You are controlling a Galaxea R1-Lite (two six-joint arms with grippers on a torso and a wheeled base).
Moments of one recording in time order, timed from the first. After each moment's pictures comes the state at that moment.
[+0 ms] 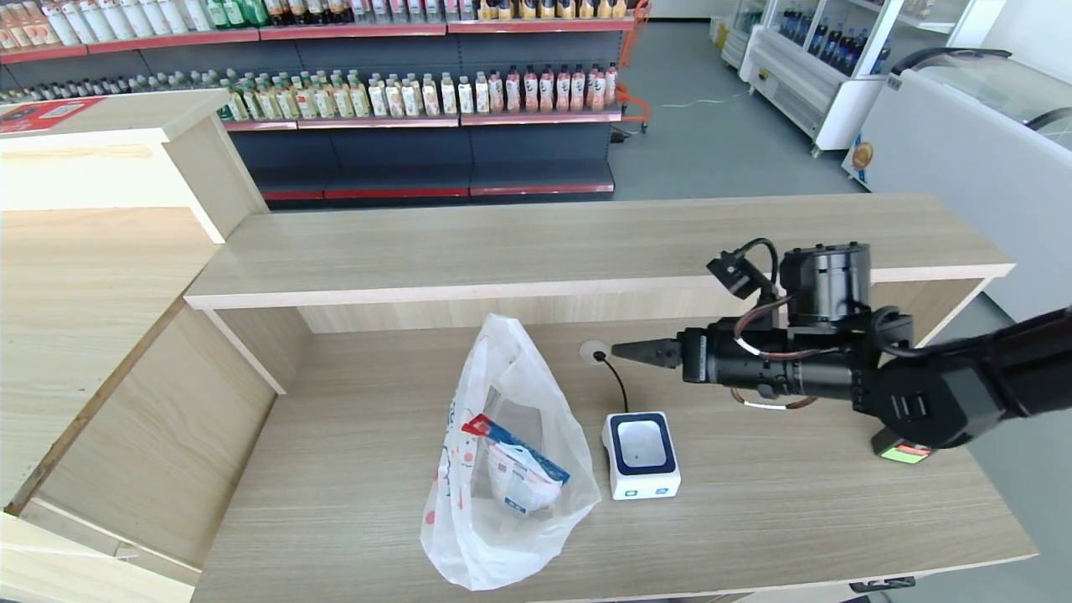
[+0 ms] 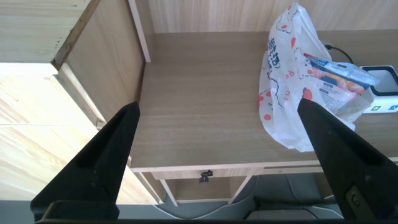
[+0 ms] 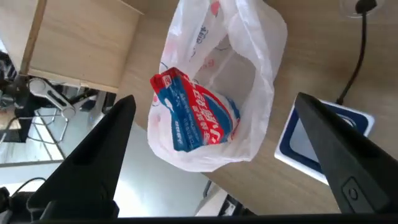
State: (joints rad) left arm 0.00 0.00 0.00 0.00 -0.02 0.00; right arm 0.38 1.85 -0.95 -0.55 0.48 0.29
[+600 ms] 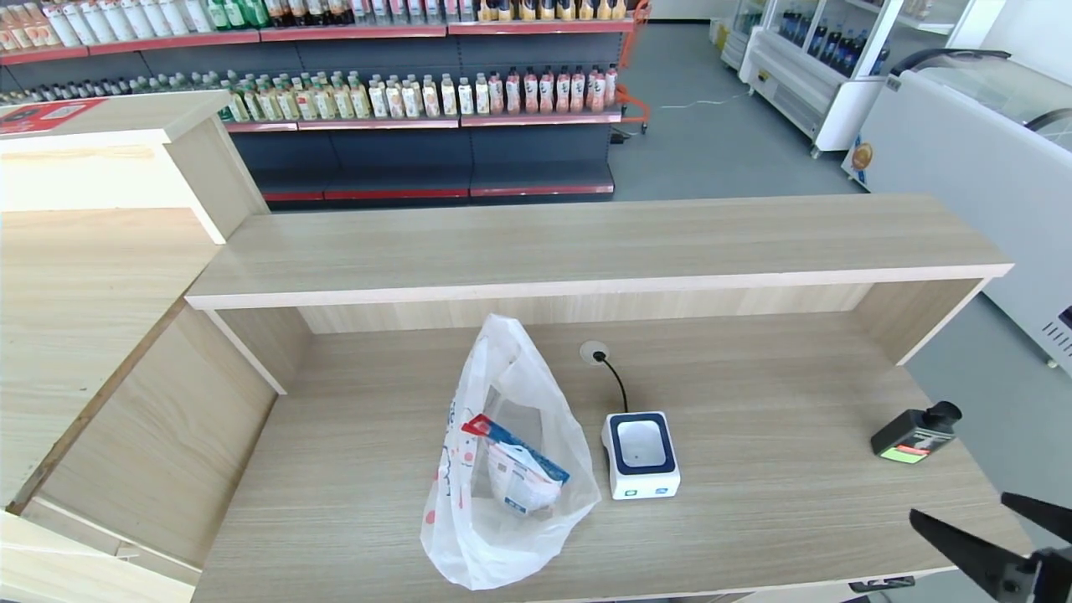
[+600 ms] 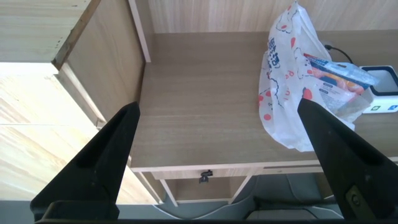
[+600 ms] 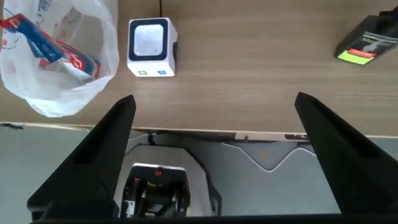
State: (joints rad) left arm 0.00 0.00 0.00 0.00 -0.02 0.00; right arm 0.13 0.83 -0.18 -0.33 0.04 0.04
